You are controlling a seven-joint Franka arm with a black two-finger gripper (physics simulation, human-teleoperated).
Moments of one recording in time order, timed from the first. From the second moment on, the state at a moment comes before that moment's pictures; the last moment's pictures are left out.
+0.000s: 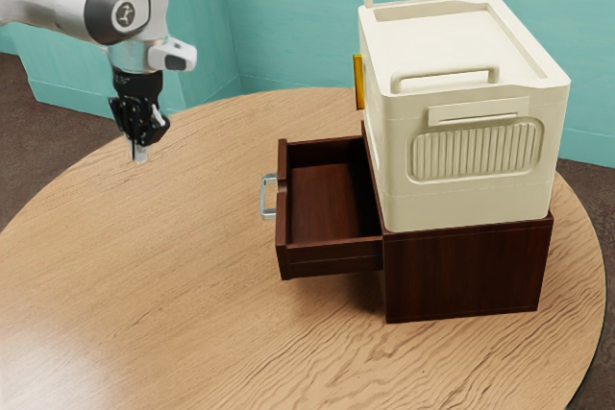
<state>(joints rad) -0.34 0.07 0.43 -1.70 0.14 1.58 0.26</state>
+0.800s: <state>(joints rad) -0.46 0.14 0.42 -1.97 0.11 2.23 0.35</state>
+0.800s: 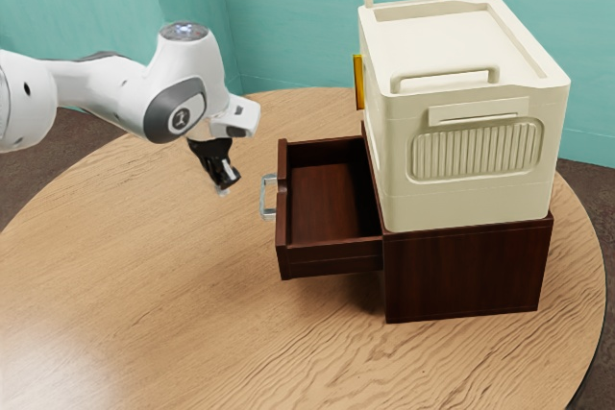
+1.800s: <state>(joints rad) -0.50 0.24 0.36 -1.98 0.11 2.57 0.38</state>
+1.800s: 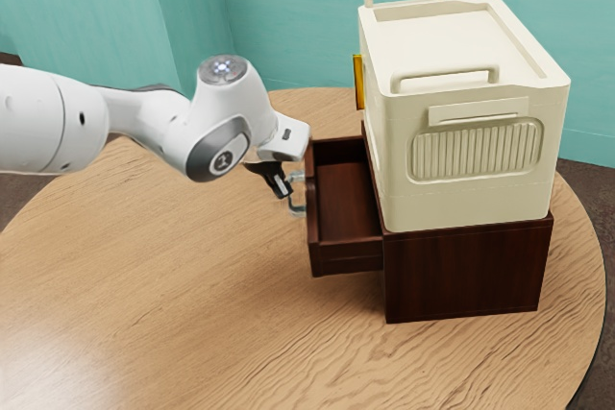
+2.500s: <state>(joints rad) -0.50 0.30 0.28 -1.98 0.11 2.82 0.40</state>
